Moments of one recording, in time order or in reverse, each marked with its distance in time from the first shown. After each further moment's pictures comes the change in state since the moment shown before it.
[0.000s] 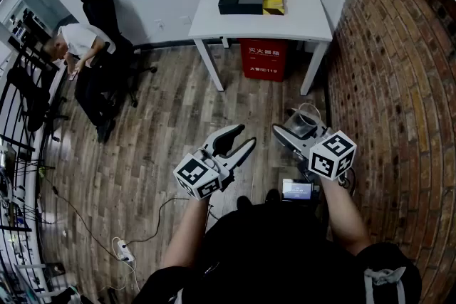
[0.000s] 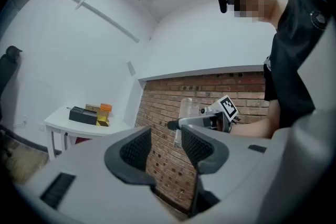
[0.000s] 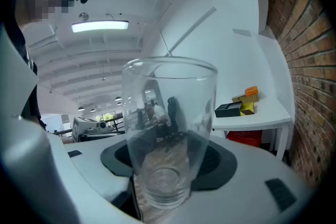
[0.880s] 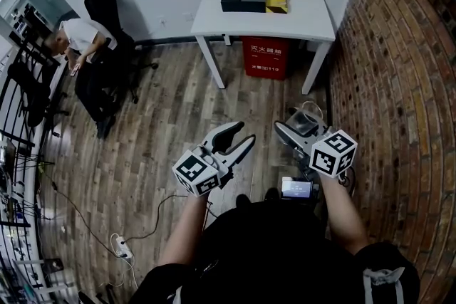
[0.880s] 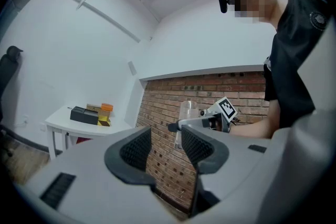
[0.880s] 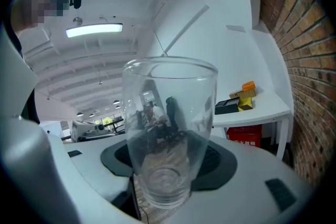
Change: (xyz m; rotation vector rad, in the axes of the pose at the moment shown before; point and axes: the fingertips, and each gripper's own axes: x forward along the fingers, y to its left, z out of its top) left arm 0.002 0.010 0.000 0.003 0.003 0.004; right arm 0.005 -0.014 -0.004 0.059 -0.007 -0.011
